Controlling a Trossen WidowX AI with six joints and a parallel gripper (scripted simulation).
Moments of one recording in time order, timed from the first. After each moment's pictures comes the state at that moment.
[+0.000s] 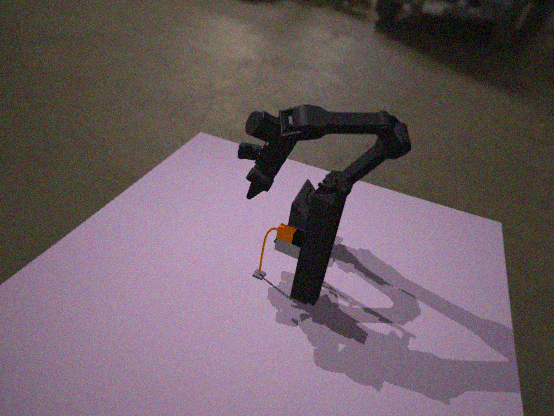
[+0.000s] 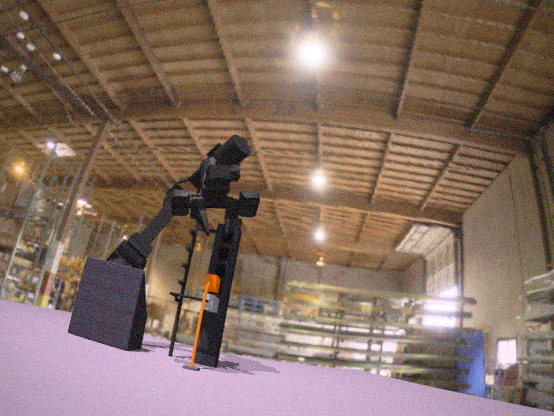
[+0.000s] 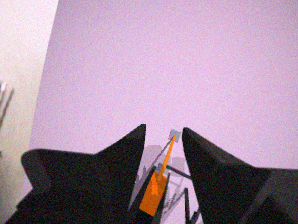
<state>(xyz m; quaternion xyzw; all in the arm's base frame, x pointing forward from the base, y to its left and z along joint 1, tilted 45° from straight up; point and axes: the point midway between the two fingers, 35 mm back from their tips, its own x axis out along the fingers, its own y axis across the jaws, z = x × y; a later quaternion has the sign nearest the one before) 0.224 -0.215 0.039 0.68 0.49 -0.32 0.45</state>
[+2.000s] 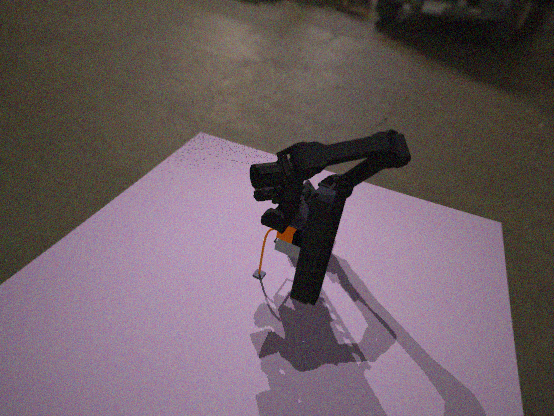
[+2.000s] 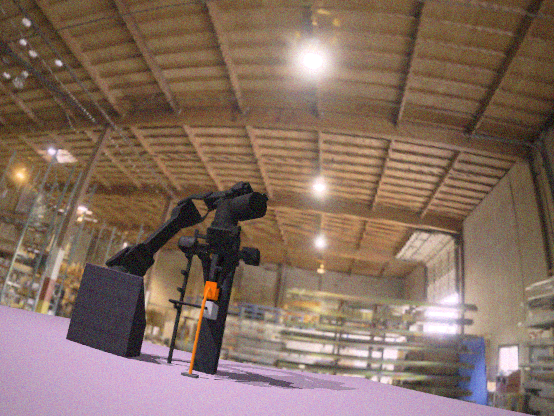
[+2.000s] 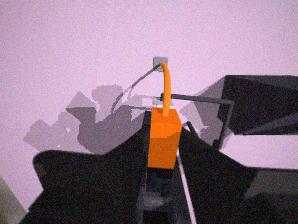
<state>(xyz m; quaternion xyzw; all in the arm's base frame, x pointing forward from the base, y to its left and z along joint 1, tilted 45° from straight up) 0.240 -0.098 0.054 0.69 0.61 -0.31 0.24</state>
